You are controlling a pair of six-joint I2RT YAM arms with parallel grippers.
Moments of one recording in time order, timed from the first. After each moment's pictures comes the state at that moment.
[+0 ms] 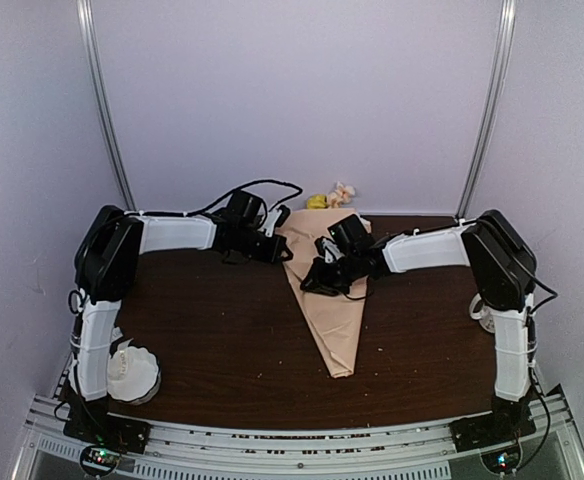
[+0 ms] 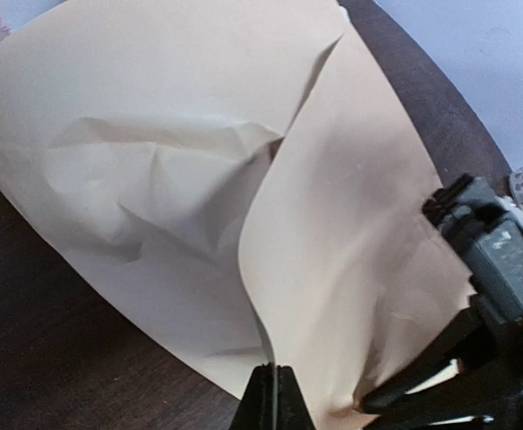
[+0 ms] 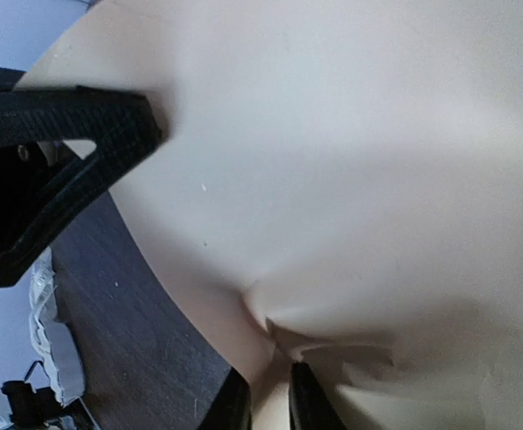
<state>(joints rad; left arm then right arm) -0.60 2.22 1.68 -0.18 0.39 -0.19 0.67 2.11 1.43 -0.12 -0.34 0.73</state>
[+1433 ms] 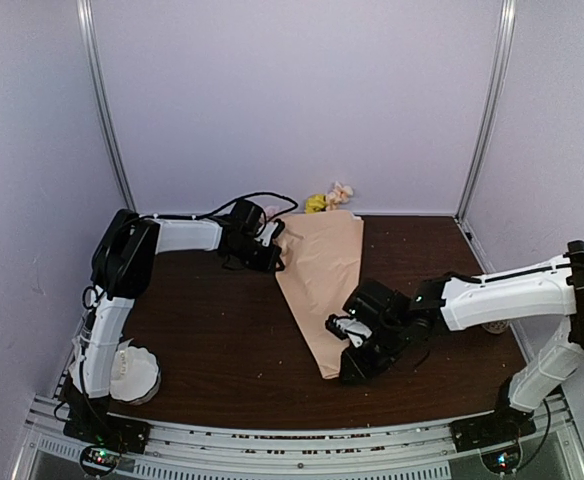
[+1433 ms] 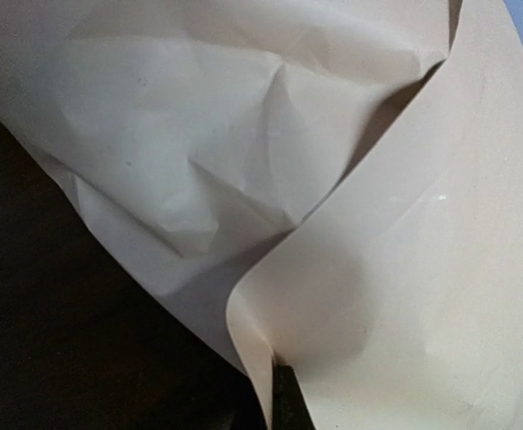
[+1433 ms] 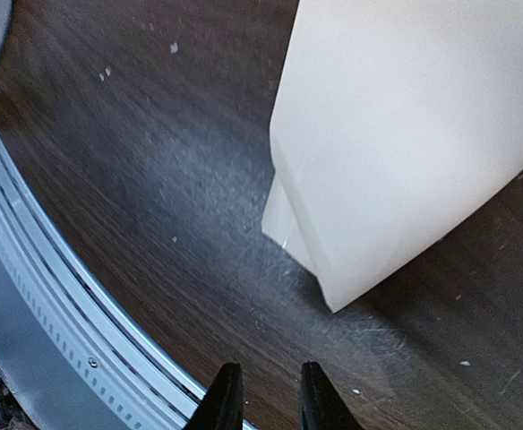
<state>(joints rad) -0.55 2.38 1.81 -0.32 0.34 -0.16 1.06 1.57 0.92 -0.55 -0.21 0.51</state>
